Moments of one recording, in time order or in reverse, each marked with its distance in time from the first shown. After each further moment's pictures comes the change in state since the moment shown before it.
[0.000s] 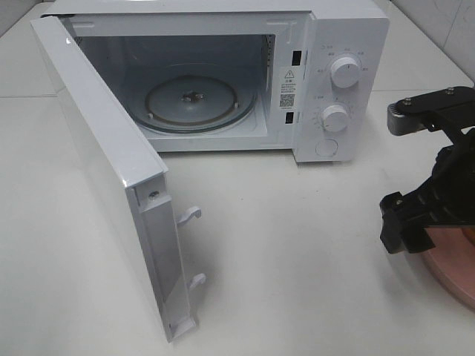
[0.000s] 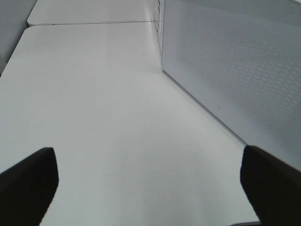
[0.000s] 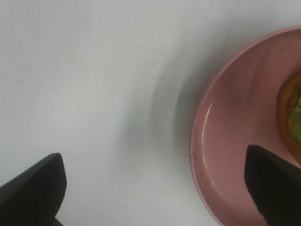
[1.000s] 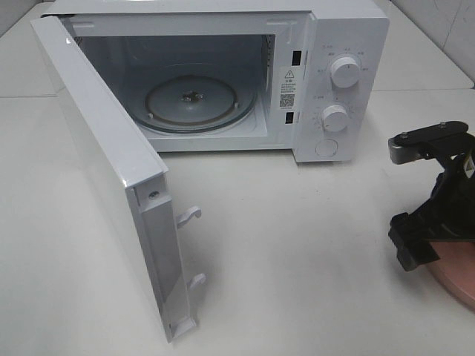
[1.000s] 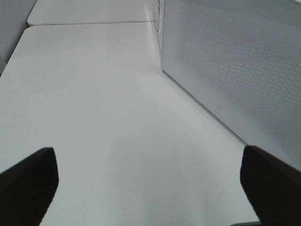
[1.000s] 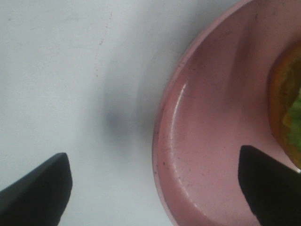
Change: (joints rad) left arm 0.000 0.000 0.000 0.000 0.000 0.000; right arm -0.116 0.227 0.000 -0.057 -0.067 -0.007
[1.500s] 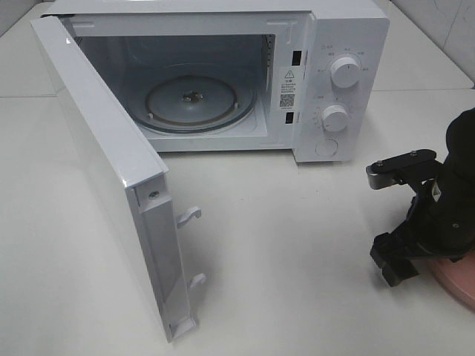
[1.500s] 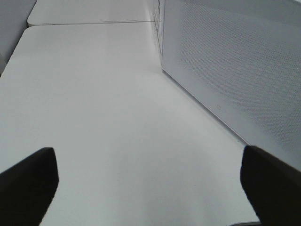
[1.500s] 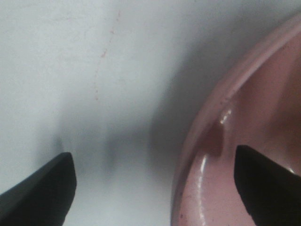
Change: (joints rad) left arm 0.000 0.000 0.000 0.000 0.000 0.000; right arm 0.000 0.176 0.000 -0.020 -0.129 0.007
